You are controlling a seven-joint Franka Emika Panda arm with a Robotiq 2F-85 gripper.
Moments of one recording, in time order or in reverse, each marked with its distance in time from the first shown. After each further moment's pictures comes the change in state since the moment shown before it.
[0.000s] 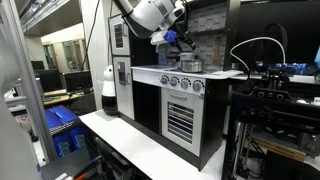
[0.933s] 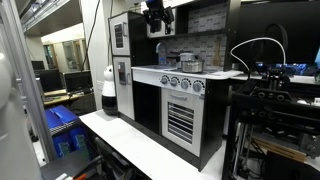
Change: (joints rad) arm 0.292 -0.265 -0.164 0.069 0.945 -0.597 -0.851
